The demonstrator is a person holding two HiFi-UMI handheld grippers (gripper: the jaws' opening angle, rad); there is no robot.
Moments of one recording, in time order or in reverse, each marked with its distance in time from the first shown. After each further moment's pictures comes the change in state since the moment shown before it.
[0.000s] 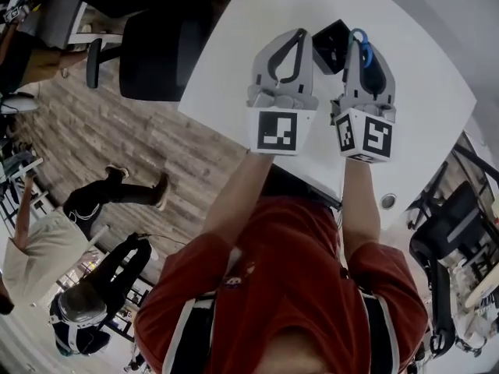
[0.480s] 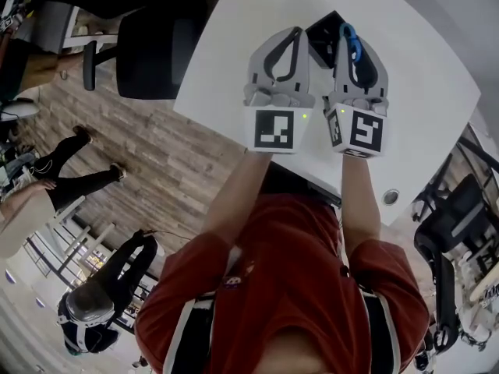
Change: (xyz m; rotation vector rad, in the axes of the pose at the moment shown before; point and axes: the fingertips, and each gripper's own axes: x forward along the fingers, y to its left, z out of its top) left arm 0.005 -0.007 -0.022 0.003 0.043 -0.015; right arm 0.004 0.004 -0.026 -0.047 0.051 0.004
